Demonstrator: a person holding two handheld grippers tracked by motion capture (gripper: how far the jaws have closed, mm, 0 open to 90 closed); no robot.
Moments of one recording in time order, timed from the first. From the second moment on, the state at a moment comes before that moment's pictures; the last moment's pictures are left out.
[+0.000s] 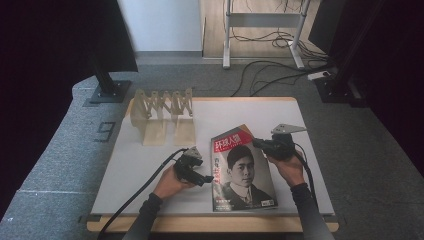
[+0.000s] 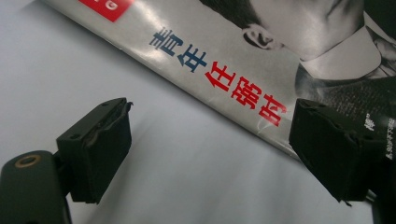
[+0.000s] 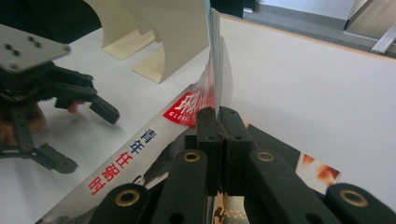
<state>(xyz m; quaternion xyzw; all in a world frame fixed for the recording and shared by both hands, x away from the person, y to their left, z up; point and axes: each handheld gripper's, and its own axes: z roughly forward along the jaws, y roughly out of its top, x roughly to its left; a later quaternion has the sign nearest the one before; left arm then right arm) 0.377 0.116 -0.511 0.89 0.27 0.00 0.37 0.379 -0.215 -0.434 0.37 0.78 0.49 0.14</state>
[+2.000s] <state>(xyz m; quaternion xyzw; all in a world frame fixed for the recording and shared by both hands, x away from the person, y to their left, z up) 0.375 0.119 -0.439 0.87 0.18 0.07 0.46 0.359 -0.228 -0.370 0.32 0.74 0.55 0.21</state>
